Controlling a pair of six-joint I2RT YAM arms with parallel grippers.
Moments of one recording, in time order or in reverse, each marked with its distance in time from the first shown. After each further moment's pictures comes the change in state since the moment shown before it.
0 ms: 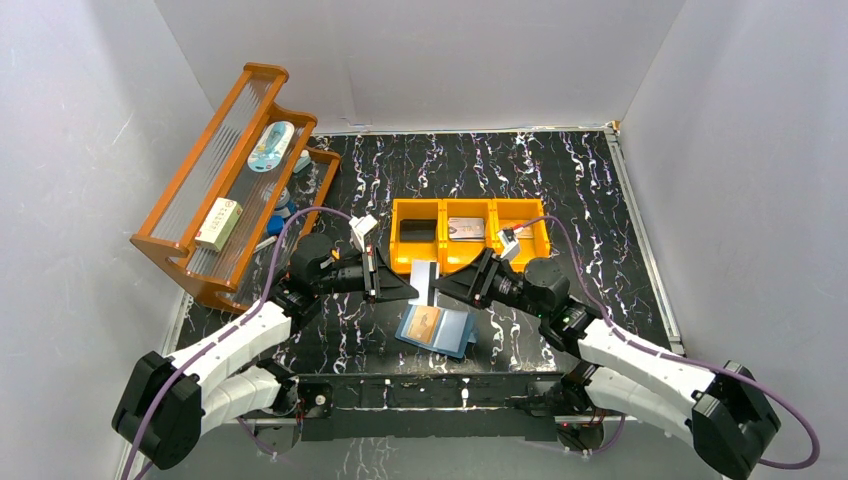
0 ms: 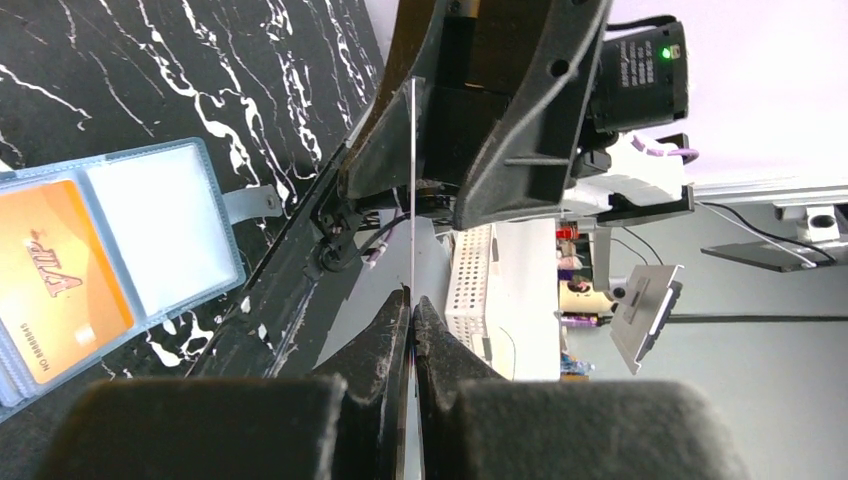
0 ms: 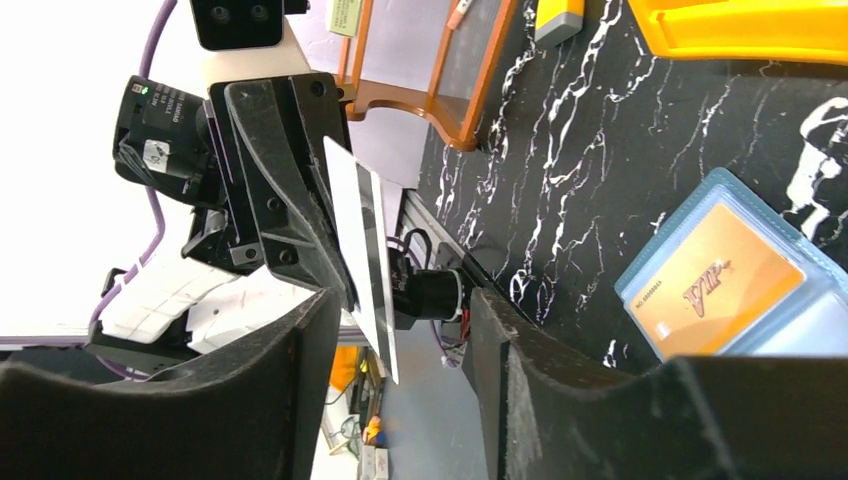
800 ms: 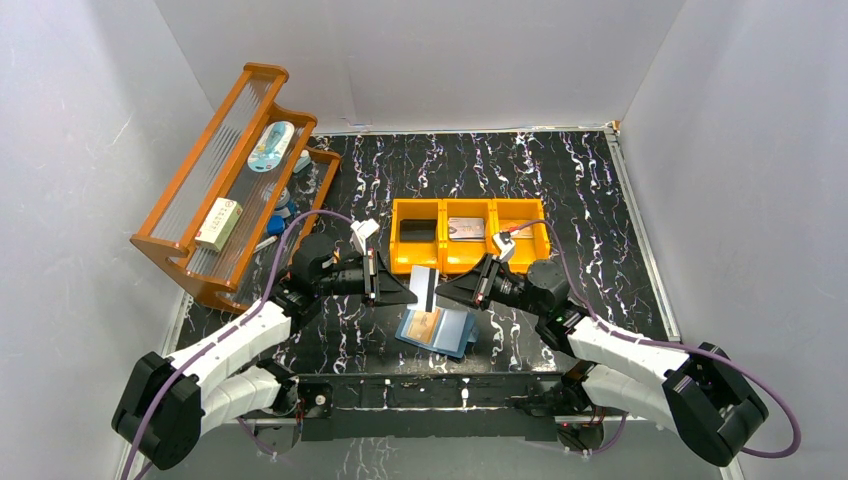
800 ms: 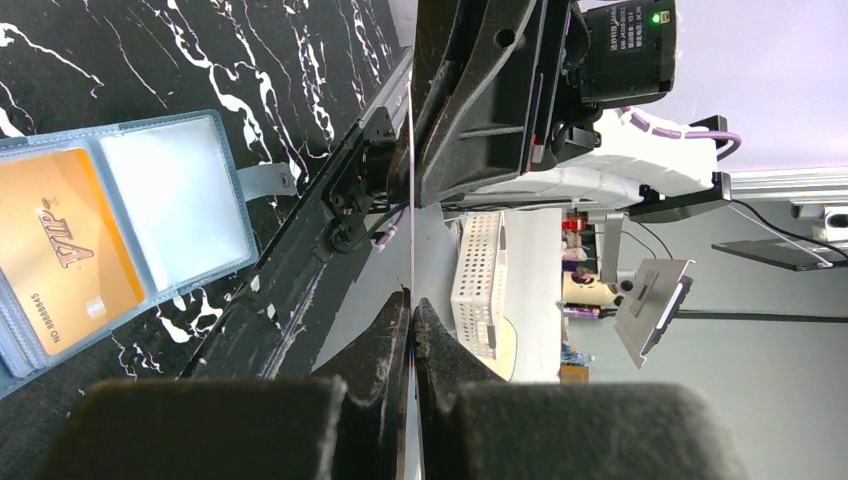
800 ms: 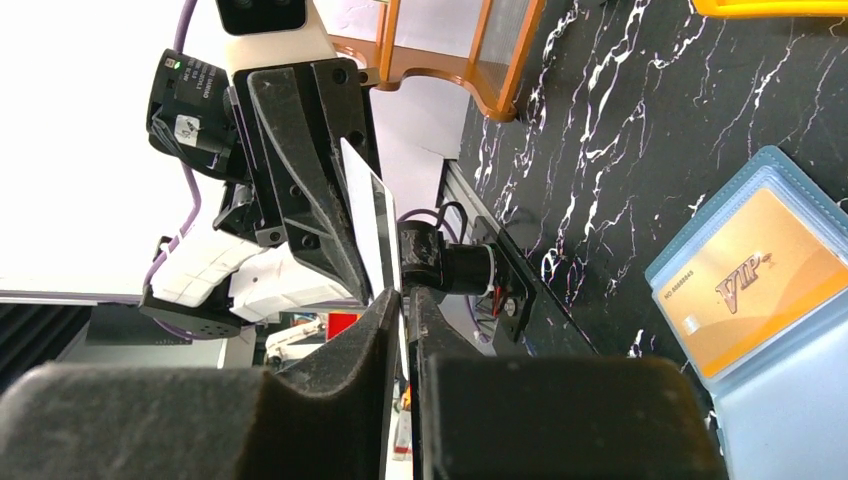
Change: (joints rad) left arm 0.000 -0.002 0.002 -0.063 0.022 0.028; right arm -0.077 0.136 -0.091 0.302 -0.177 0.102
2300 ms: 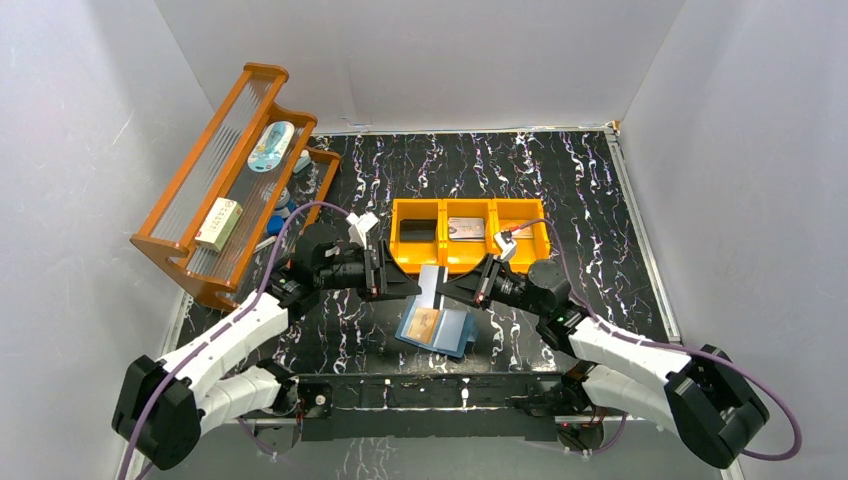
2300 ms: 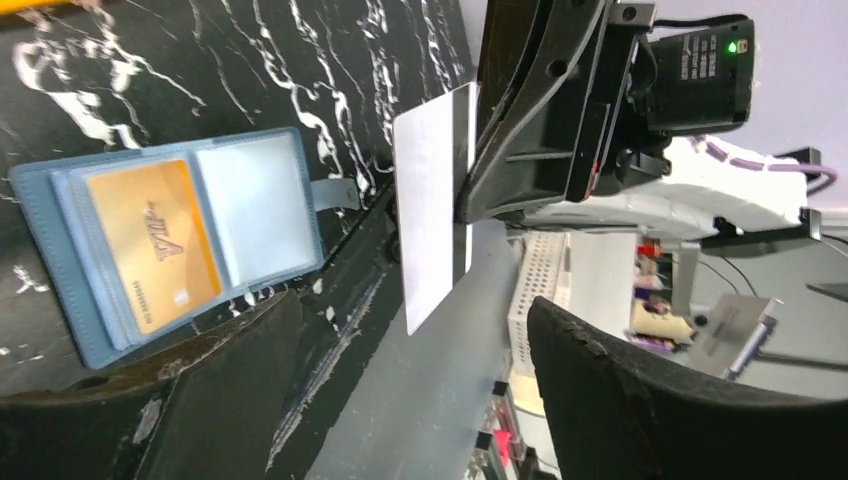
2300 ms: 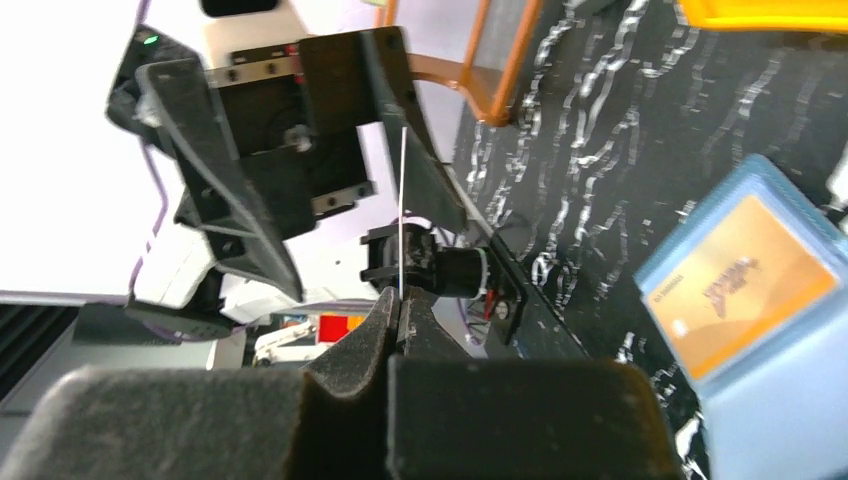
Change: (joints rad) left arm 0.004 0.013 0.108 -0.240 -0.076 0.159; right arm -0.008 0.009 0.000 0.039 -0.014 -0.006
